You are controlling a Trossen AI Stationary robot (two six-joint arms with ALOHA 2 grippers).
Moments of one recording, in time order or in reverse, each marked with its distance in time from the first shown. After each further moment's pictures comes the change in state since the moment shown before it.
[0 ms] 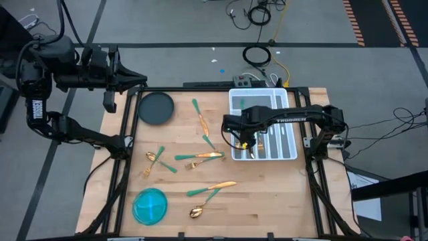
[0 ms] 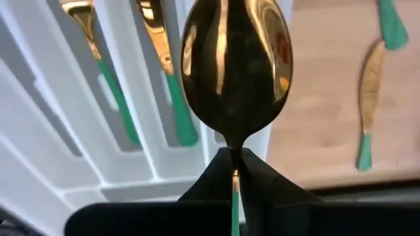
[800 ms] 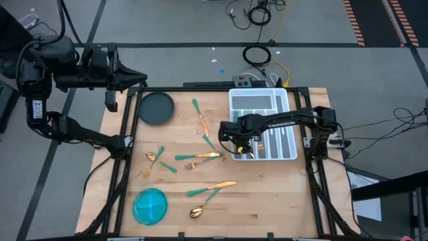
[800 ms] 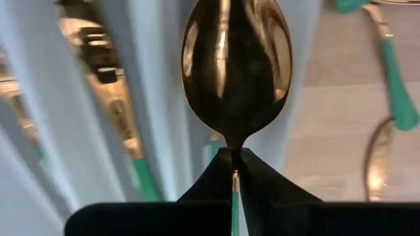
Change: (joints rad) left arm 0.000 0.000 0.000 -0.016 -0.033 0.026; right arm 0.000 0.088 -0.134 0.260 -0.141 -0.039
